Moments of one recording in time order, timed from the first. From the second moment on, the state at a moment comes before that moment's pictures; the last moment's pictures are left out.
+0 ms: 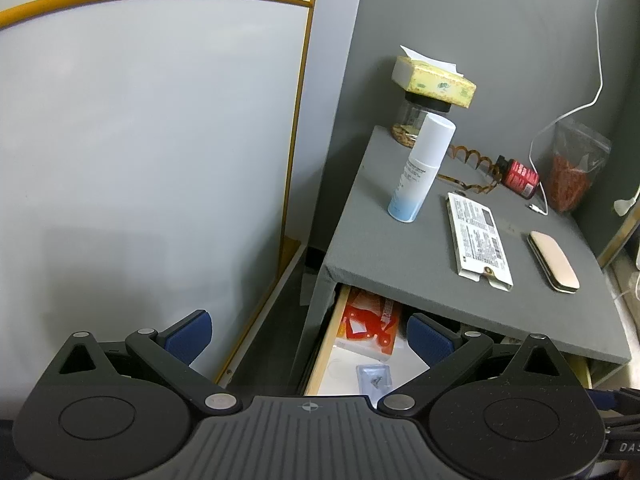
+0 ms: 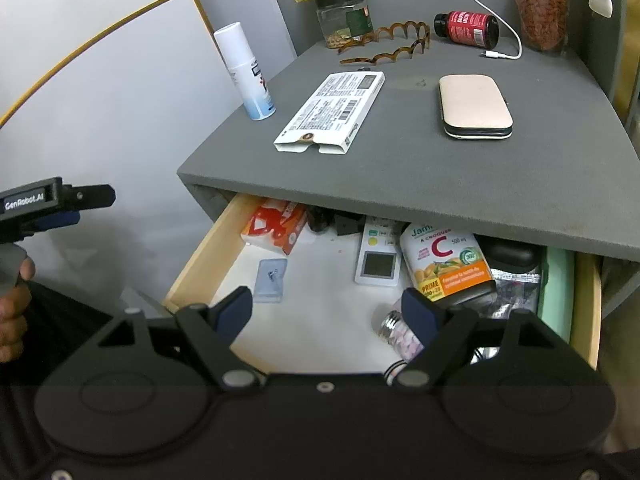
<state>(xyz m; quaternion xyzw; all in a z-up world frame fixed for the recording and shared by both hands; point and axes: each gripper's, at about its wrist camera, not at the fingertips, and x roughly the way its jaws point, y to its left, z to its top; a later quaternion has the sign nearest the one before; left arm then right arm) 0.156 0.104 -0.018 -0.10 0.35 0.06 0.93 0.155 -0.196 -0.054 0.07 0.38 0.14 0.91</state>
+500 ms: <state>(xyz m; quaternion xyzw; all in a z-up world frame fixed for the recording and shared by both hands) 0.158 0.102 -0.020 -0.09 0.35 0.07 0.93 0.158 -0.193 -0.055 0.07 0.40 0.15 0.90</state>
